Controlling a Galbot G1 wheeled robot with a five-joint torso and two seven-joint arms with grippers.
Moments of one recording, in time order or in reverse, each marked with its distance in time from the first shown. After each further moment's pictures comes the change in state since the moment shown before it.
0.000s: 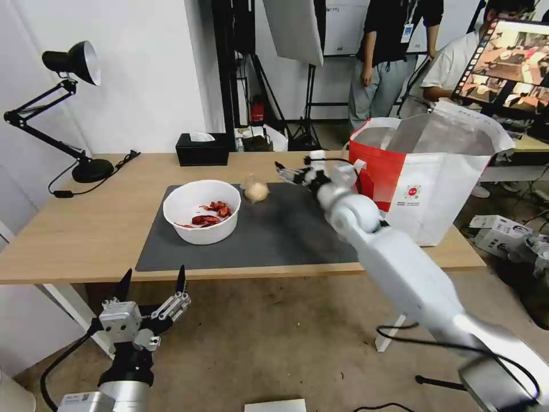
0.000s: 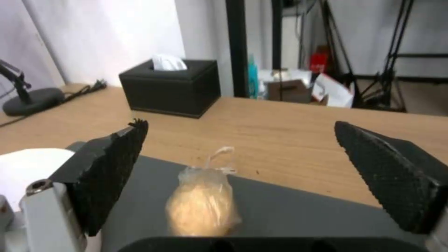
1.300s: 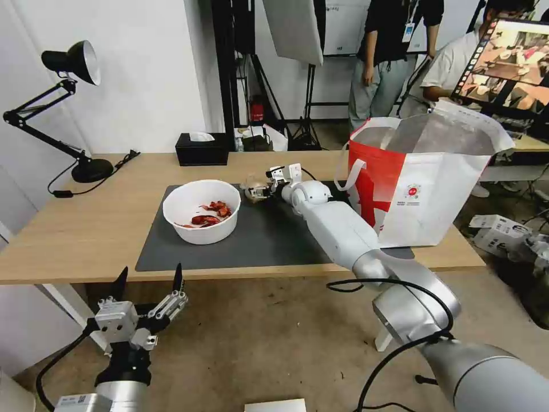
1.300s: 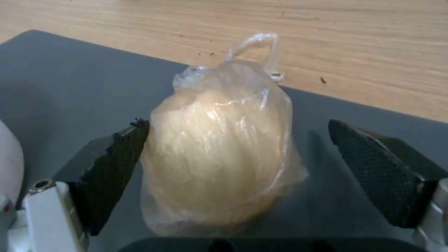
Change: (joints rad) left arm 0.001 -0.004 -0.001 0.000 0.007 -0.020 -0.001; right arm 0.204 0.300 0.035 -0.705 -0.236 -0.005 -0.325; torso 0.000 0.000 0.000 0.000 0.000
